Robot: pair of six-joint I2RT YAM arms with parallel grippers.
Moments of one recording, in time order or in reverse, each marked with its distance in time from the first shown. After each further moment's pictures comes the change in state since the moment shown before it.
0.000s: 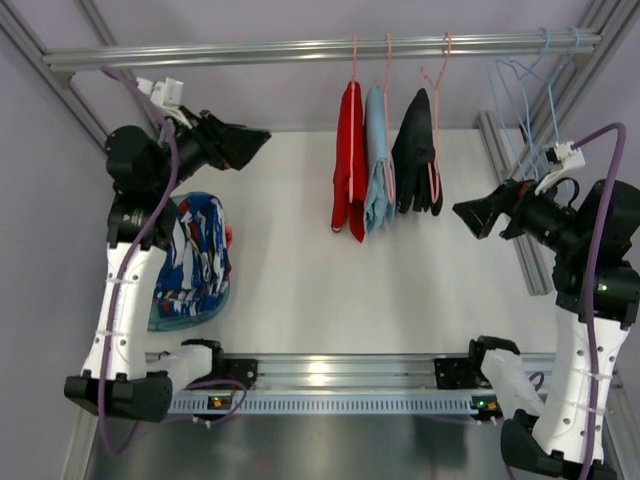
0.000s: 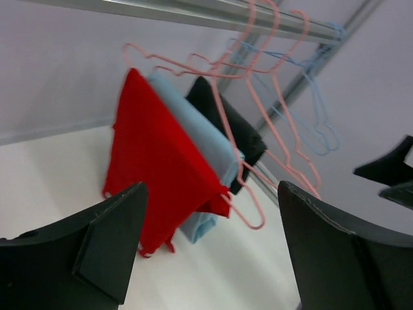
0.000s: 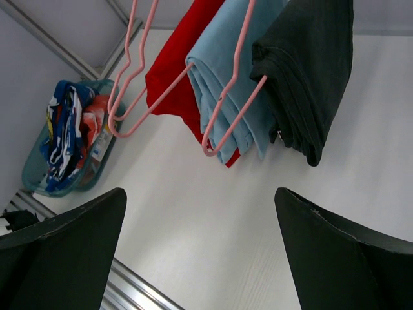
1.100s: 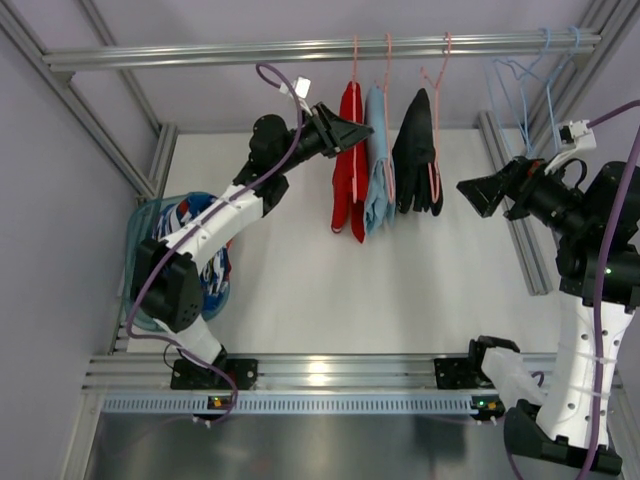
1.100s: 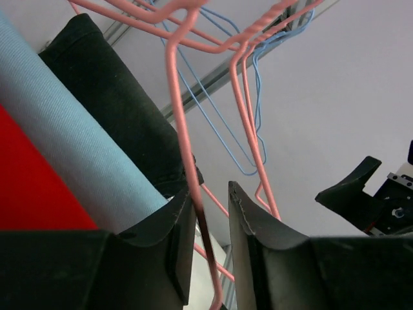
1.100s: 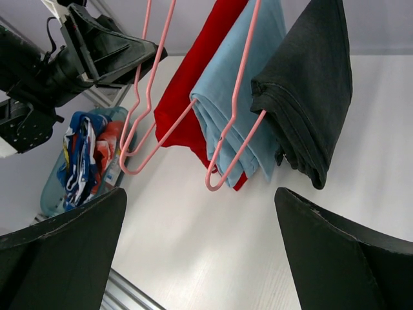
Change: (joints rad) left arm -0.498 0.576 0.011 0.652 -0.198 -0.431; right arm 0.000 0.087 0.086 0.094 0.008 0.126
